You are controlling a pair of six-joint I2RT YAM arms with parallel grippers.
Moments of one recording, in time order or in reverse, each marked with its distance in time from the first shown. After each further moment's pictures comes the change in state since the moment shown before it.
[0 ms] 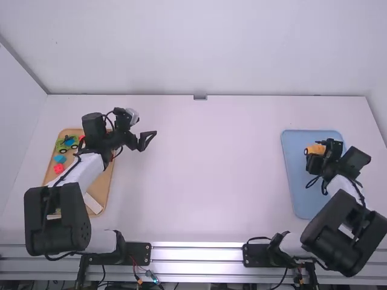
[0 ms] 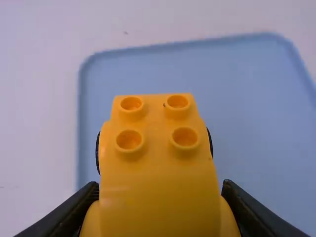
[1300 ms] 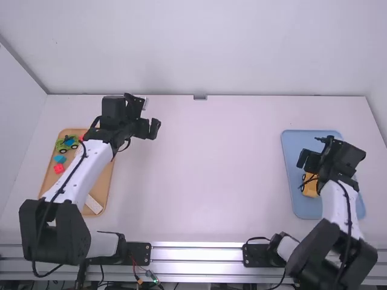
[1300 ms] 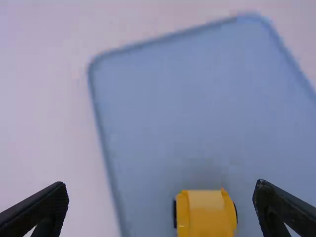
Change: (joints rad) left arm -0.234 -0.077 0.306 -0.557 -0.572 -0.204; right arm 0.120 -0.290 0.000 -0.226 0.137 0.177
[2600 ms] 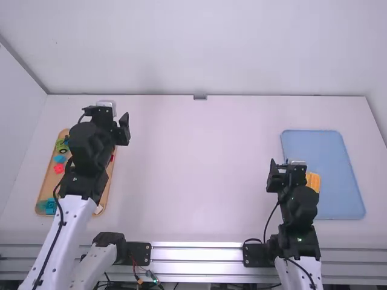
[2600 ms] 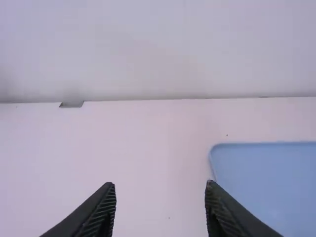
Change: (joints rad) left arm 0.033 -0.533 -0.327 0.279 -0.227 -0.095; right arm 0.544 -0.942 -0.525 0.161 0.222 0.204
